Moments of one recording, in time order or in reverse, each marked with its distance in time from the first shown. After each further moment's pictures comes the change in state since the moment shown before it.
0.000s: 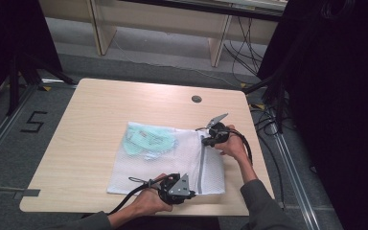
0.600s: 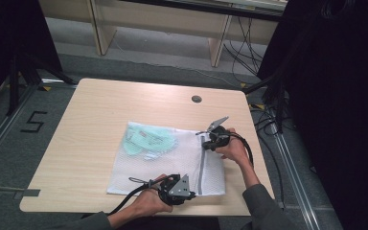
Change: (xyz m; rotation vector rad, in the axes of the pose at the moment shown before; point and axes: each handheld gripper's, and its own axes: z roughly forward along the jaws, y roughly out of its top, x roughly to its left) left arm -0.003 0.000 0.001 -0.005 -0.003 -0.019; right arm 0.011 -0.007 -0.005 0.017 0.023 -0.012
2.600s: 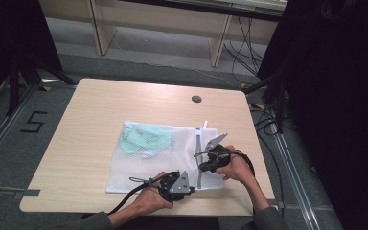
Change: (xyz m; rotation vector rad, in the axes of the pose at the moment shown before) left arm 0.011 -0.004 0.004 -0.005 0.074 0.022; right arm 0.063 -0.024 -0.018 0.028 0.164 -0.095
